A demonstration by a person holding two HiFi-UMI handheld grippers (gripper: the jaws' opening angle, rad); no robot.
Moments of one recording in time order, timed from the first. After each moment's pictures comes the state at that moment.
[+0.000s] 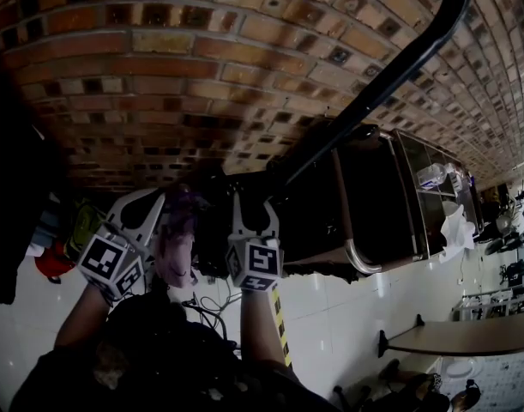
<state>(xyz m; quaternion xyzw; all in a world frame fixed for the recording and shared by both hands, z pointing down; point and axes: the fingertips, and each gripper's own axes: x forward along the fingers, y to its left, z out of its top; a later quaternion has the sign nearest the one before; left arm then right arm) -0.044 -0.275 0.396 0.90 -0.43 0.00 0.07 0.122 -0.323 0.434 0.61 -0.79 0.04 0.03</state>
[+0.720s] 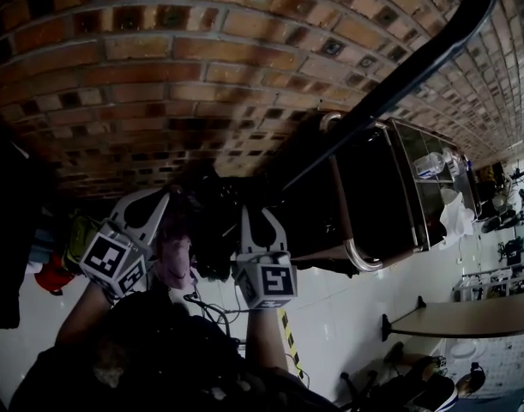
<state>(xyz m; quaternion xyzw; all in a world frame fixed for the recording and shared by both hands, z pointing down) -0.020 -0.316 0.409 0.92 -0.38 0.00 0.09 0.132 -0.312 0.415 0.60 -0.80 0.03 0.03</state>
